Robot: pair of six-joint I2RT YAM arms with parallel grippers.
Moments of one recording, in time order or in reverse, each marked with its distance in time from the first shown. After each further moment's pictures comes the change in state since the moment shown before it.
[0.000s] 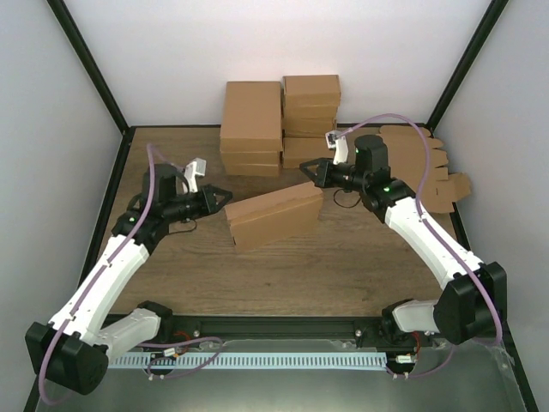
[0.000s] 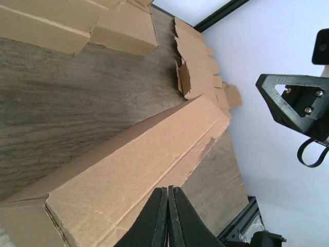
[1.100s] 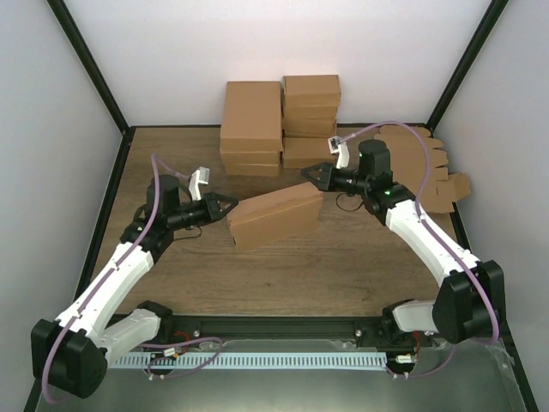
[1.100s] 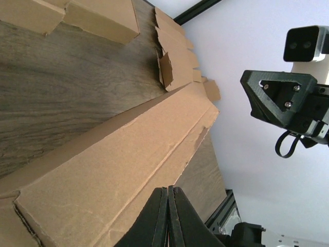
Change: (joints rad) left arm -0.002 -0.029 -0.166 0.228 0.093 -0.102; right arm -0.045 0.002 -0.074 0.072 -0.106 0.050
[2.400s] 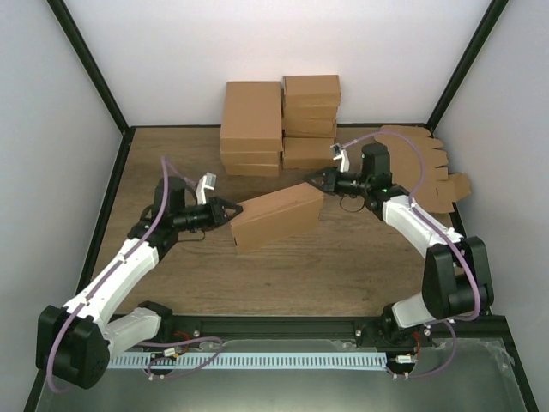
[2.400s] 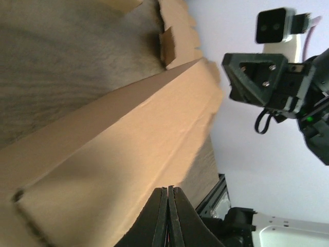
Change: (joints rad) left arm -0.003 0.059 -0.012 0.010 0.074 -0.025; right arm -0.099 0.125 -0.054 0.129 -0.216 0.085
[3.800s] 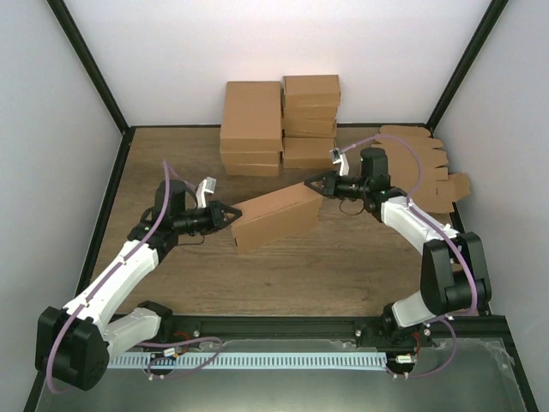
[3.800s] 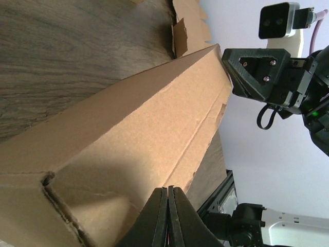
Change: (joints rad) left arm -0.001 -0.005 -0.053 -0.010 -0.009 0.018; right arm -0.005 0.039 -0.047 0.027 0.010 -0.041
